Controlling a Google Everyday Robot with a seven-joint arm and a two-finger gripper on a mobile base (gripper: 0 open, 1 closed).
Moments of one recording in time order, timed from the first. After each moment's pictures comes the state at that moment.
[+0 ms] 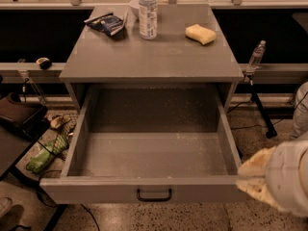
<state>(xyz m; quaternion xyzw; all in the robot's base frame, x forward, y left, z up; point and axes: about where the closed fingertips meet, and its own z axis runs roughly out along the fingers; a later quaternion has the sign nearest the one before) 0.329 -0.190 0.851 -0.61 0.75 -0.07 0.24</state>
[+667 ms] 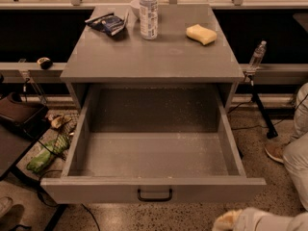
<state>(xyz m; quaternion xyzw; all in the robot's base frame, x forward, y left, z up) 0.287 -0.169 0.681 -0.59 0.77 0.00 0.24</state>
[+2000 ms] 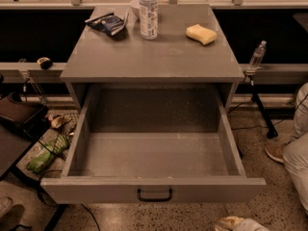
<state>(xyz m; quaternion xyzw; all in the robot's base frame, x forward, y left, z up) 0.323 -0.216 0.528 -0.47 0.82 0.00 0.31</state>
